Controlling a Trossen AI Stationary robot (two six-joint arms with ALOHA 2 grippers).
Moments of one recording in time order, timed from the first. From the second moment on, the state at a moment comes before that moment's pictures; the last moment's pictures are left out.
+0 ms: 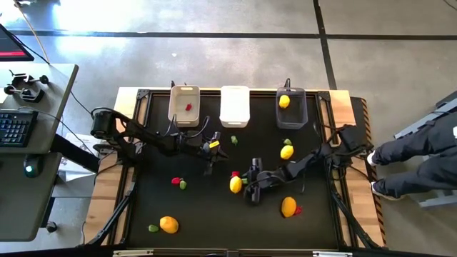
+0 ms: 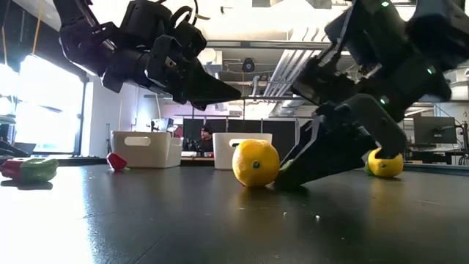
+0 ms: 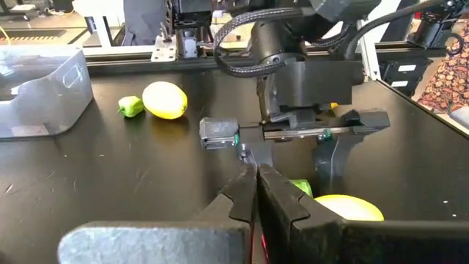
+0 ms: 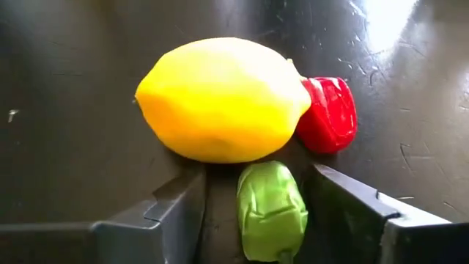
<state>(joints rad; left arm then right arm) 0.03 1.69 0.60 0.83 0.20 0.06 0.33 1.88 0.69 0.46 0.27 0.24</state>
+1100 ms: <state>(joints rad) 0.09 1.64 0.45 1.05 0.19 0.03 -0.13 1.61 0.87 0.19 0.19 -0.05</state>
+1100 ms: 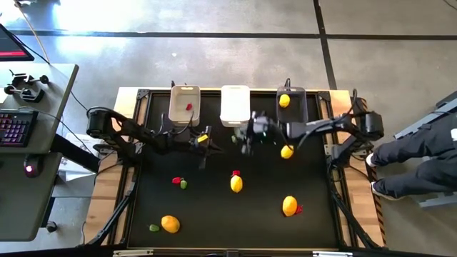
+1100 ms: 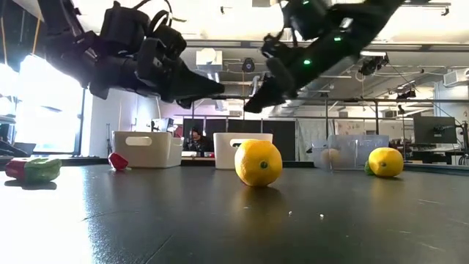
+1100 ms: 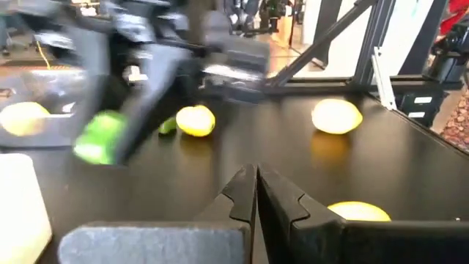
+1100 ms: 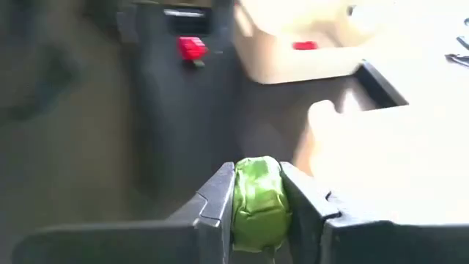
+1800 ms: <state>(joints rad) 0.08 1.62 0.44 1.04 0.19 0.04 -0.50 2.05 1.45 -0.25 -0.08 -0.18</state>
